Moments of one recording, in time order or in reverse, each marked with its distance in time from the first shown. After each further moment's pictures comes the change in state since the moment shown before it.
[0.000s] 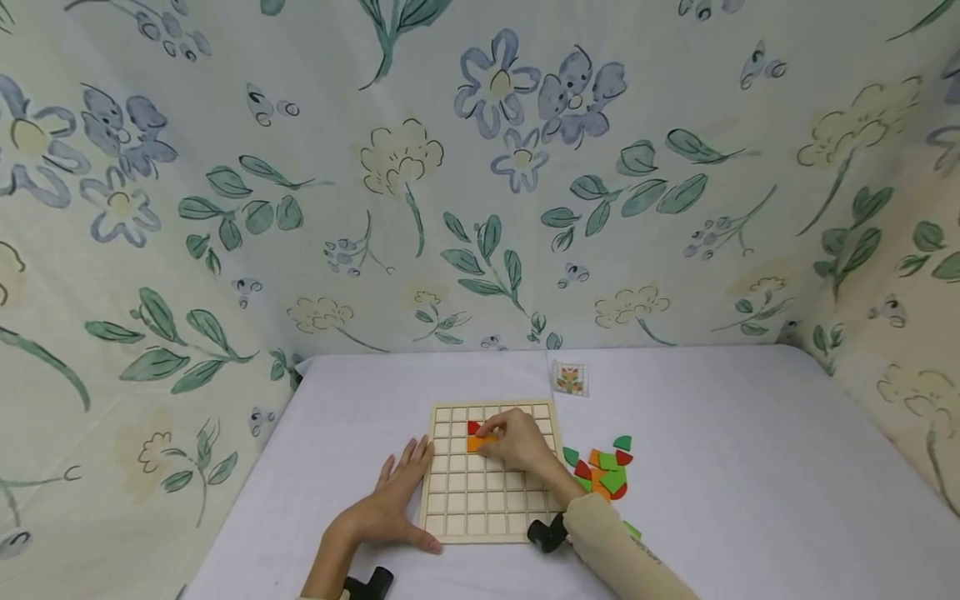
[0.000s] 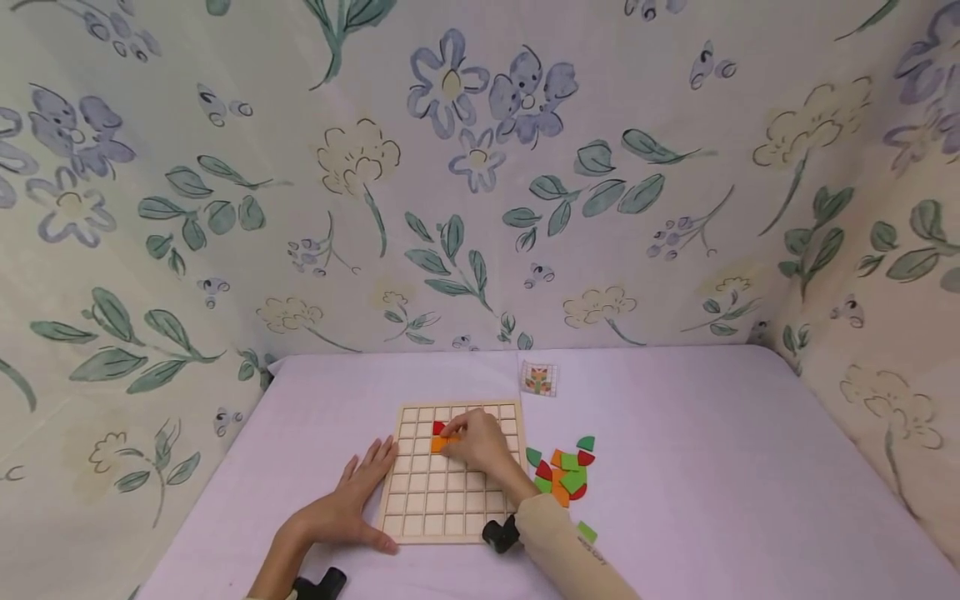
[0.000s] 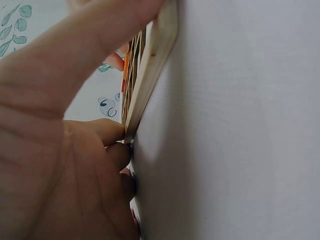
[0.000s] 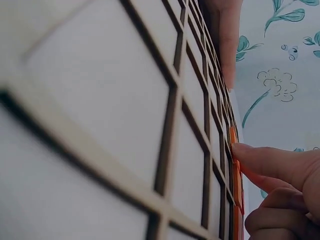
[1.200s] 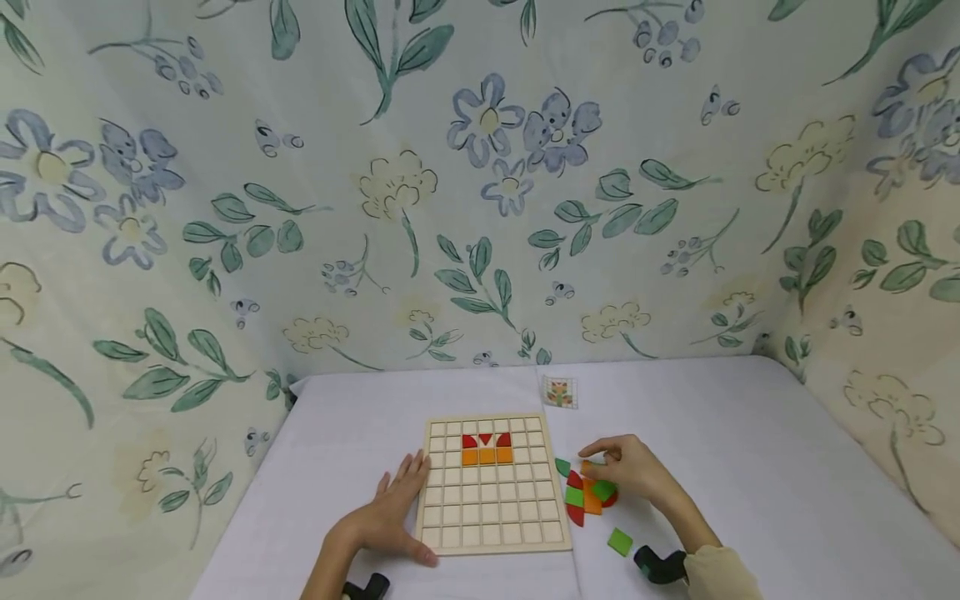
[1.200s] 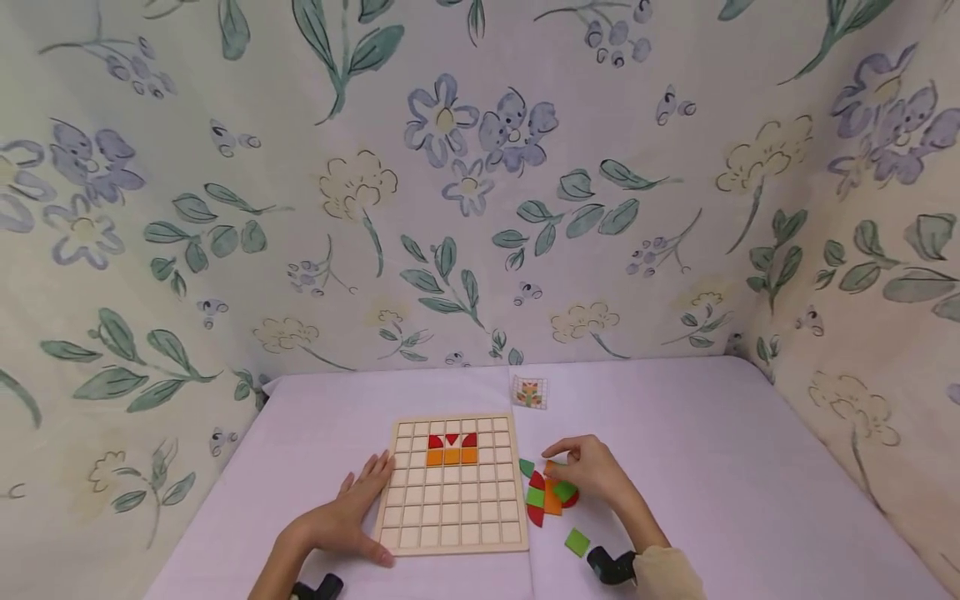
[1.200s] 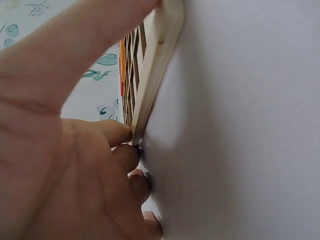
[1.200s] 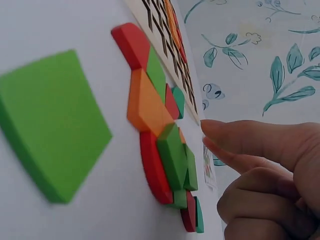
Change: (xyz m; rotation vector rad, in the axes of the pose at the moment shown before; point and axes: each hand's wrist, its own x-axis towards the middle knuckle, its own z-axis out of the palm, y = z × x) left_hand -0.001 0.006 -0.008 0.004 -0.069 -0.011; right_hand -0.091 0.058 -0.123 -0.061 0.087 0.260
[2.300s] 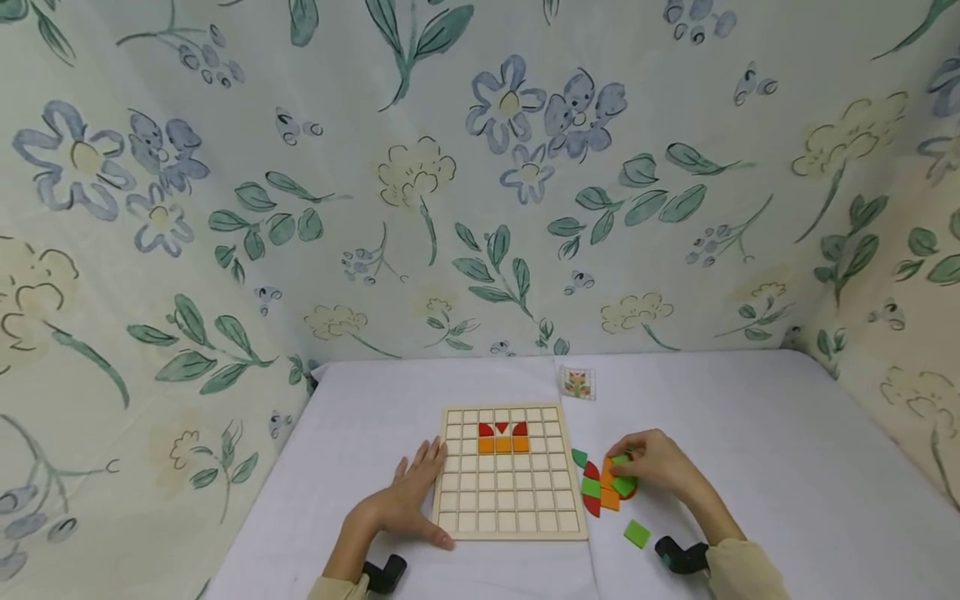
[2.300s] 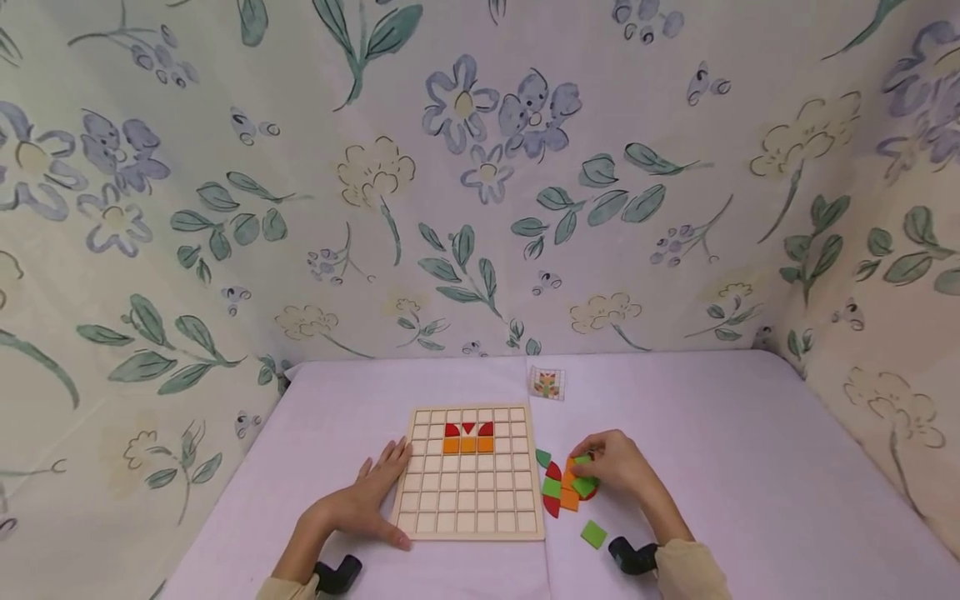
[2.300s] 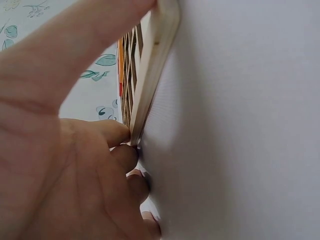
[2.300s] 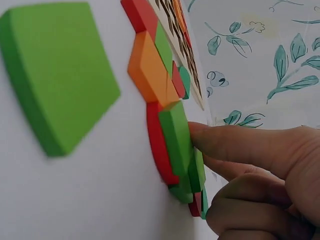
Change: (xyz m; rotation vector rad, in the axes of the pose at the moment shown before) left_hand 0.002 0.001 -0.001 0.049 -0.004 -0.006; right_hand 0.005 0.013 -0.011 -0.101 -0.046 0.007
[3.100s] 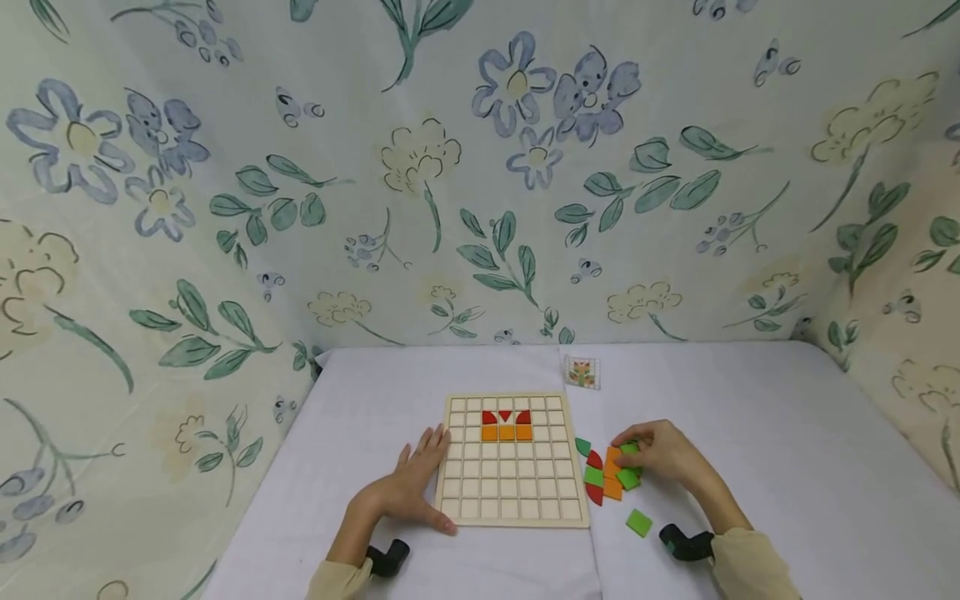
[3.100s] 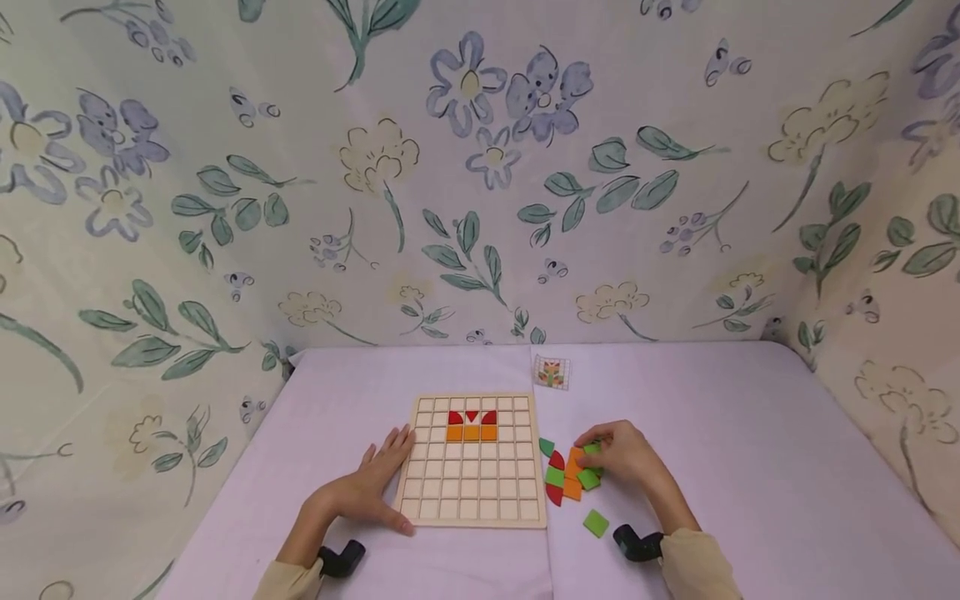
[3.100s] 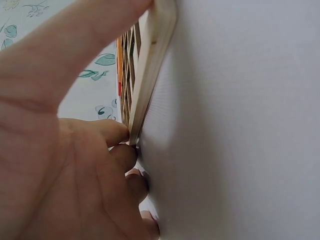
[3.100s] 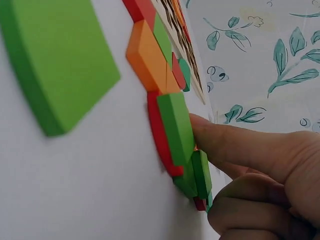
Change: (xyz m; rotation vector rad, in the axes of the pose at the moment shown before) left_hand 0.002 0.002 -0.002 0.020 -0.001 -0.023; right_hand 0.005 0.005 0.000 0.017 0.004 -0.001
